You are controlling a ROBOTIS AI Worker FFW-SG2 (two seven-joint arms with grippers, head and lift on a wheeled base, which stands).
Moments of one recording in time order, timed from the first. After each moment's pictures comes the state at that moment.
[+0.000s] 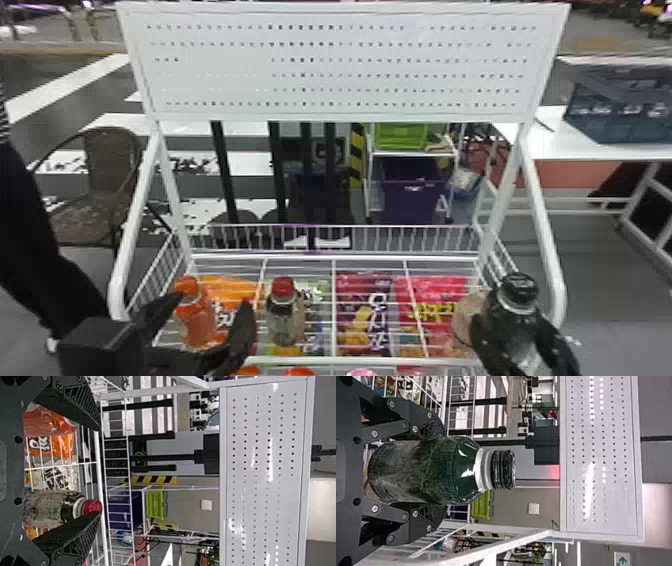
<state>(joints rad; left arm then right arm) 0.52 0.24 -0.09 -2.39 0.17 0.41 0.14 0.61 -0.17 0.05 -2.20 -0.10 0.07 -0.03</state>
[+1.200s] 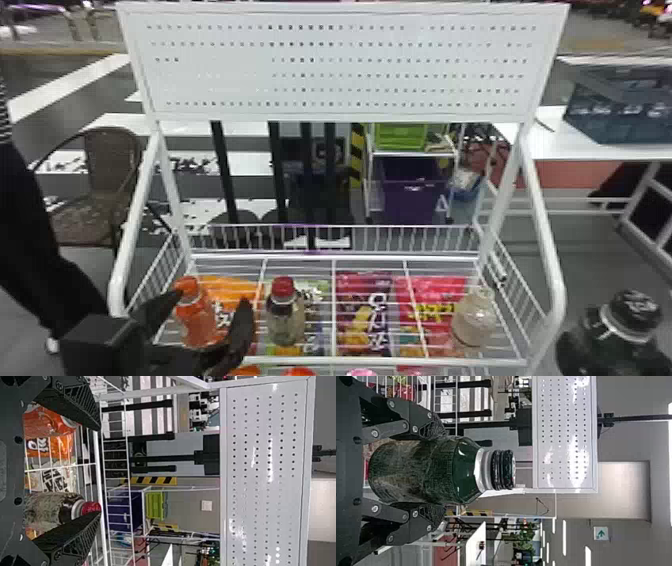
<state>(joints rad) 0.51 0.24 -0.09 -2.38 0.17 0.41 0.14 0.85 -0.12 -0.15 -2.36 -0.19 -0.06 0.06</state>
